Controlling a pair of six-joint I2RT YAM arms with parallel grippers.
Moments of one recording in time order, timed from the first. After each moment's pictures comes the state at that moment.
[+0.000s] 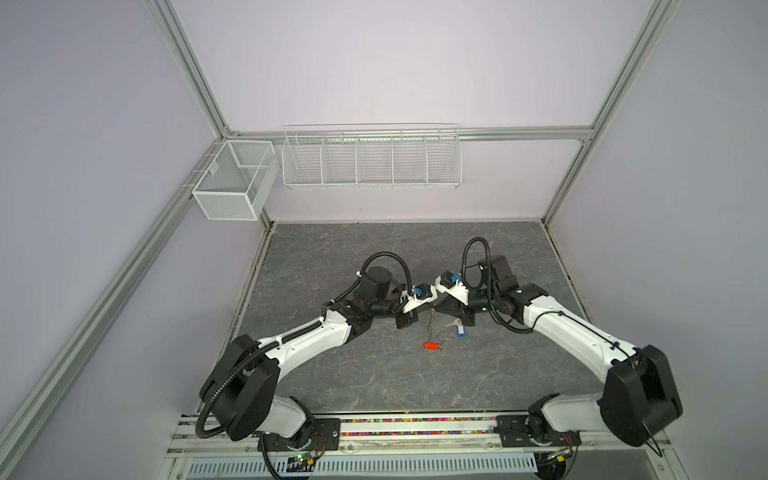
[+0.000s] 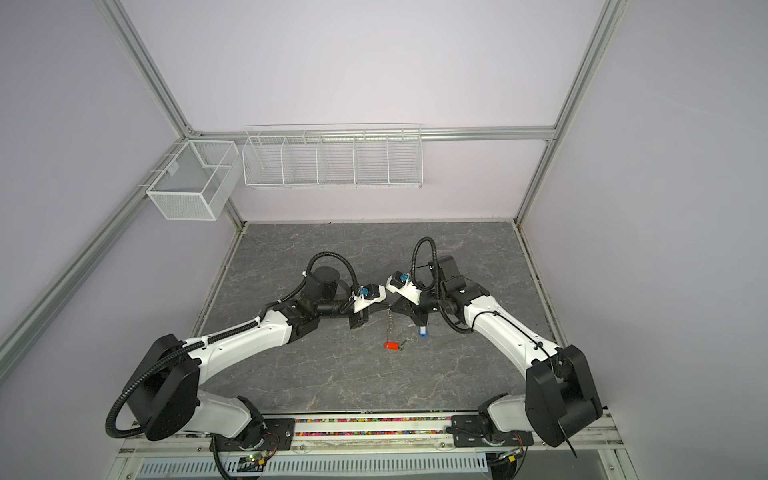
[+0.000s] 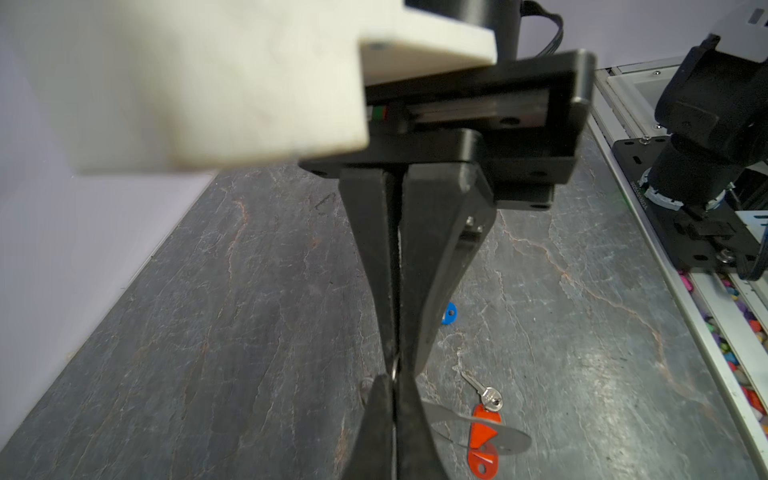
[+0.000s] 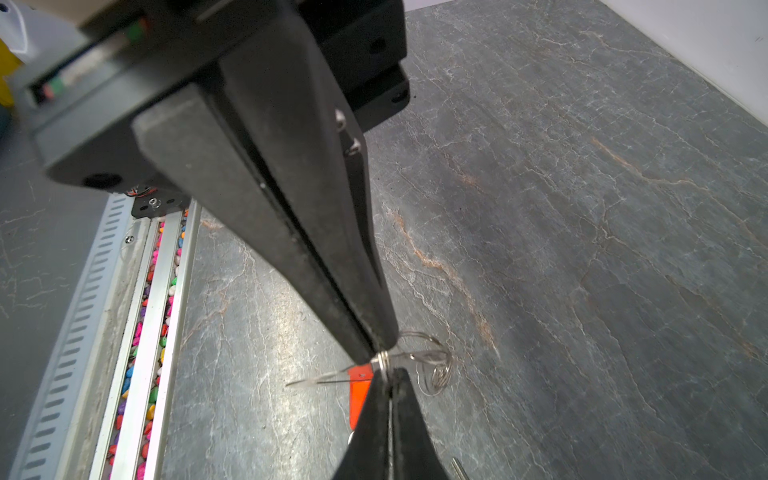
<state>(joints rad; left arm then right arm) -0.76 1.45 0.87 0.12 0.59 0.52 0.45 1.37 0.95 -0.45 -0.75 -0.58</state>
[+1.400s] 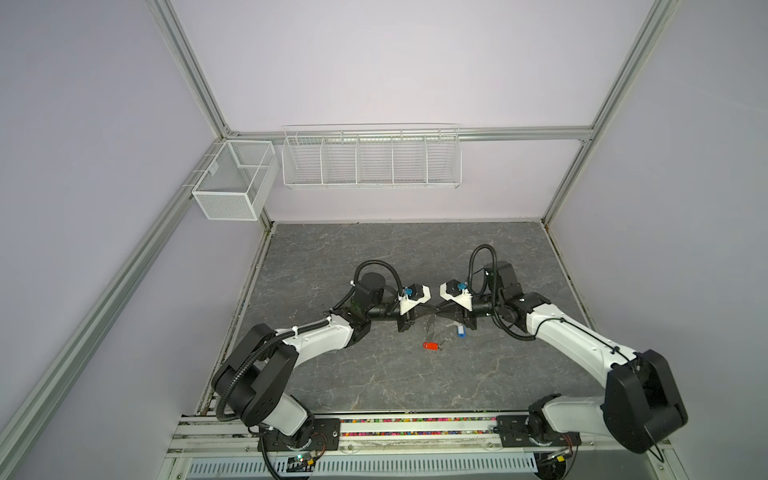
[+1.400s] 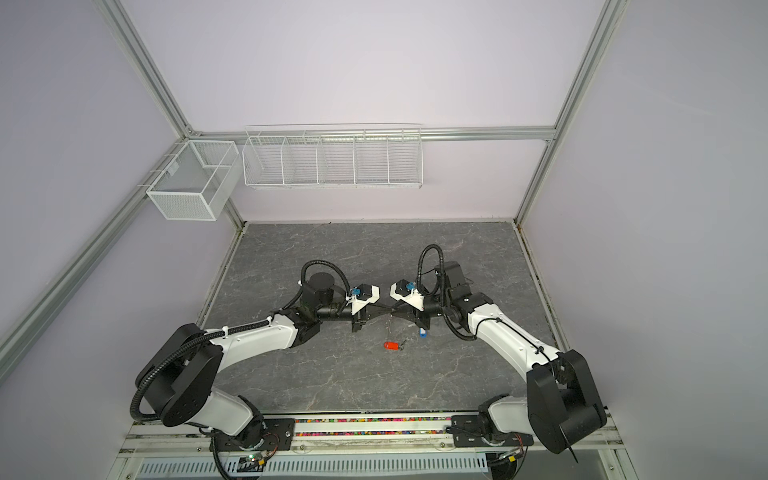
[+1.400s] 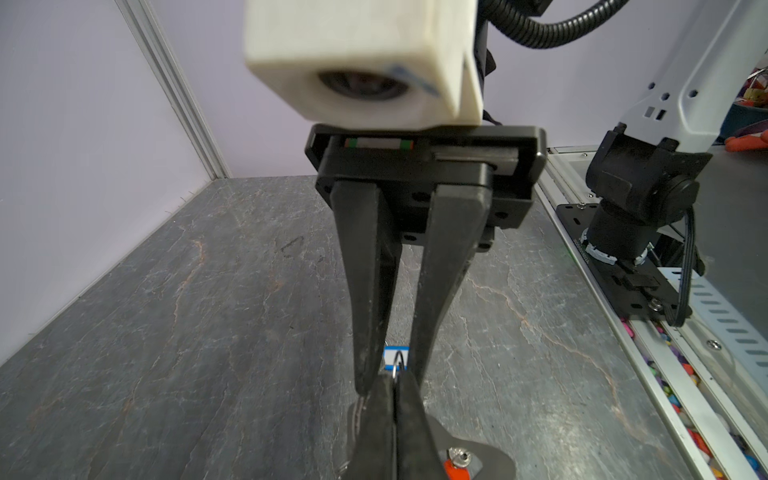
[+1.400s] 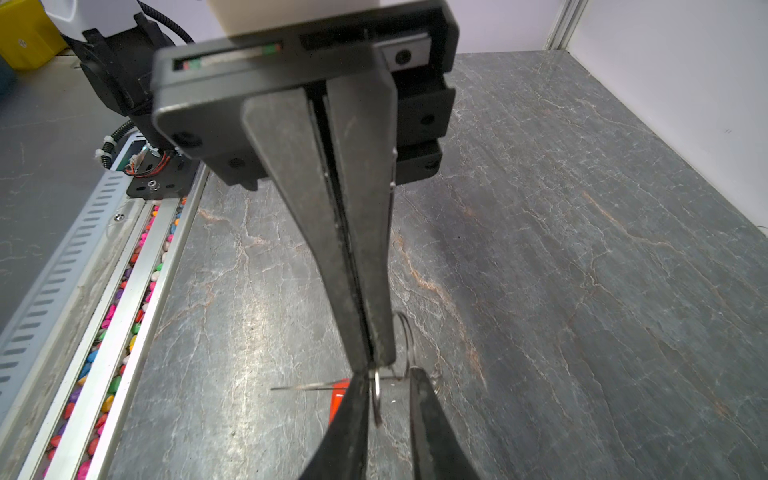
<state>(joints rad) -0.72 1.53 0.75 0.49 0.80 0.34 0.42 1.34 0.84 -0.29 -0.85 -0.69</state>
